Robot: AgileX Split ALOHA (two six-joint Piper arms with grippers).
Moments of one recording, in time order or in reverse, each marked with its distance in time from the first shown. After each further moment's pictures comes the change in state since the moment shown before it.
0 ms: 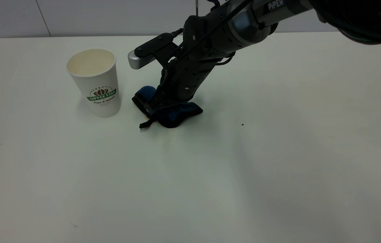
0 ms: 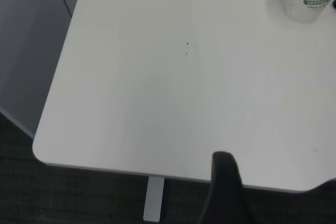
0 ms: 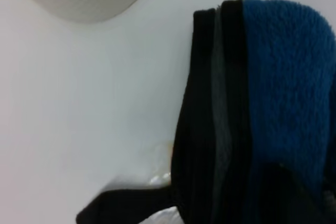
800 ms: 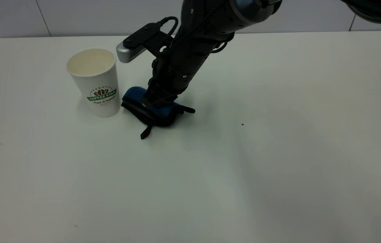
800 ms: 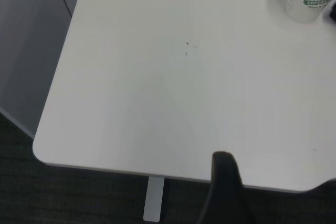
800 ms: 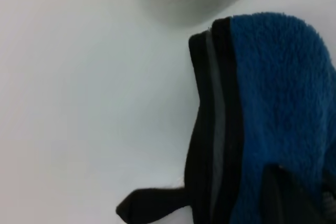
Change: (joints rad) left arm 0.000 0.000 0.000 0.000 0.000 0.000; right arm -0.013 -0.053 0.000 0.171 0.052 -0.304
